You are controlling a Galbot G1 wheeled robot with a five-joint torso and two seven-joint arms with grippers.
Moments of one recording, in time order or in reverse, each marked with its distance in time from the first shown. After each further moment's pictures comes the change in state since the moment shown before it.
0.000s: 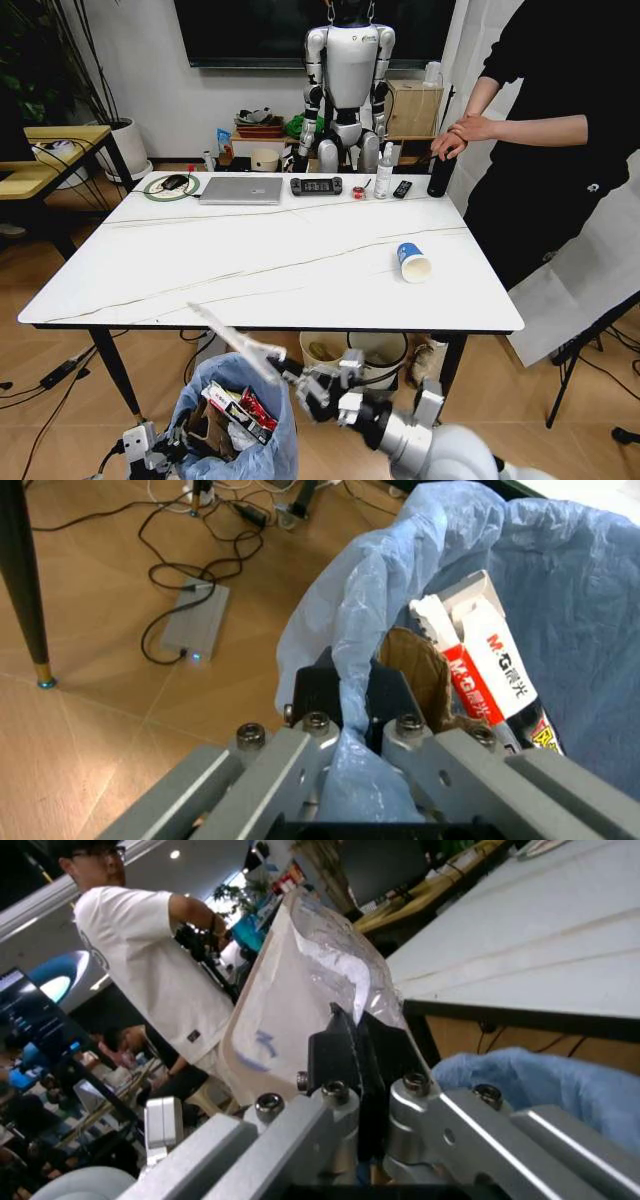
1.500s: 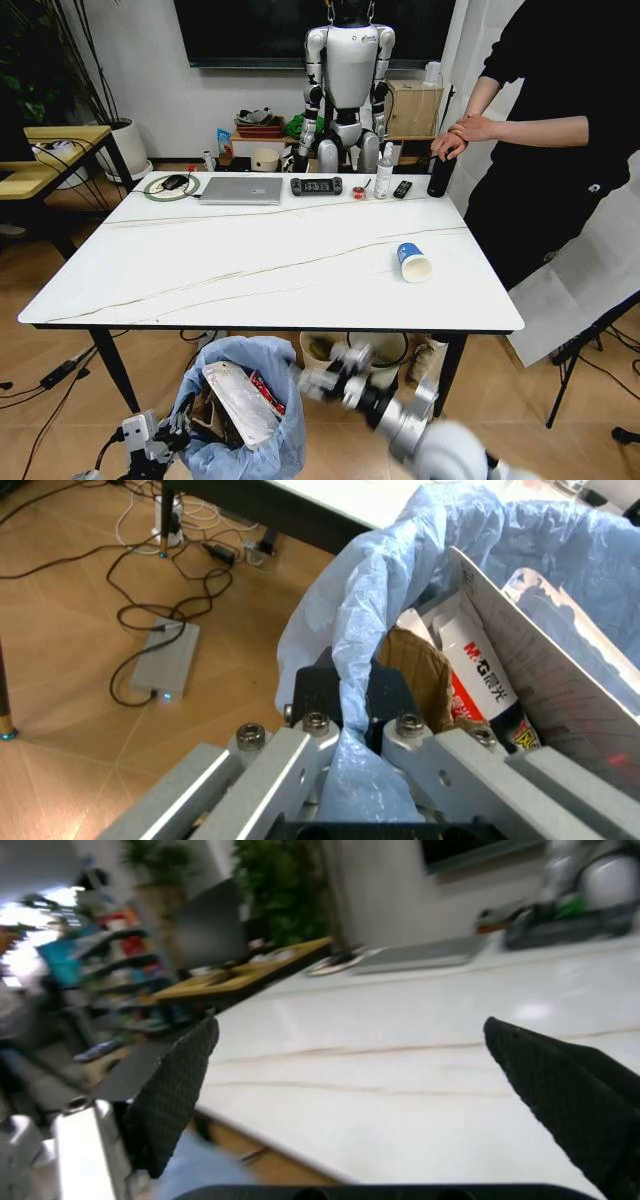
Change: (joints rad) left arm 0.024 0.005 0.006 -0.073 0.000 -0.041 0.045; right arm -0.087 0.113 0.389 -0.108 -0.252 -0.011 0.128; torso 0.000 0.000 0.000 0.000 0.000
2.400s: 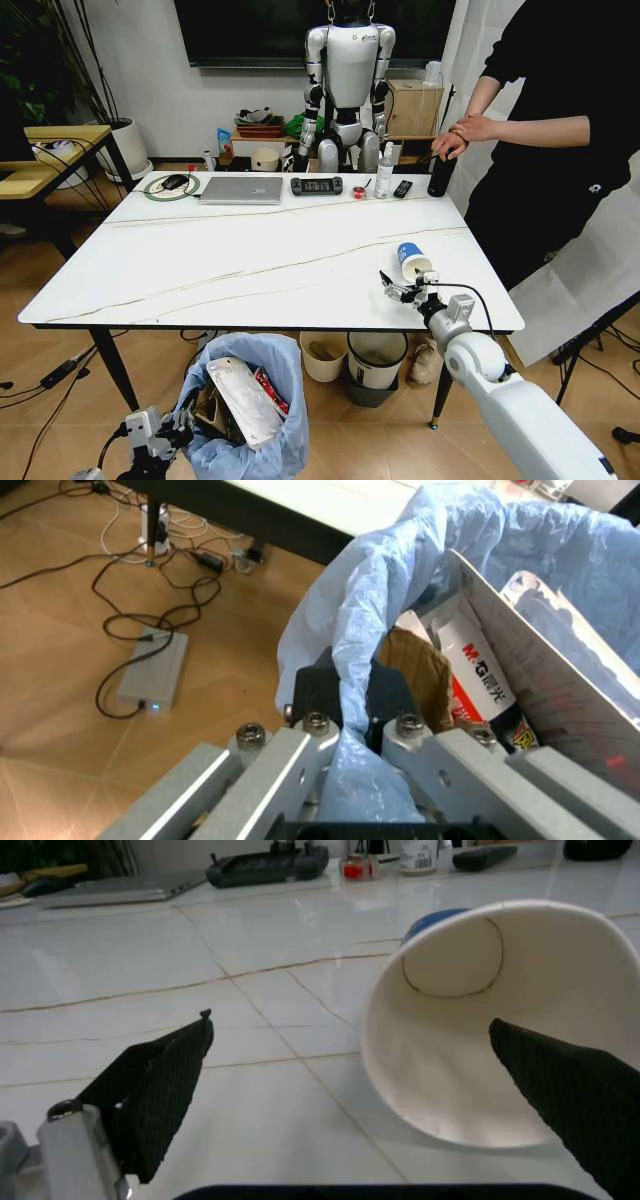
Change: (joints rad) left arm -0.013 0.009 0.003 0.014 -0.001 -0.022 0.029; right arm 0.296 0.115 0.151 -0.535 -0.096 -0.169 0.076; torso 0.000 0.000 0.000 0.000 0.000
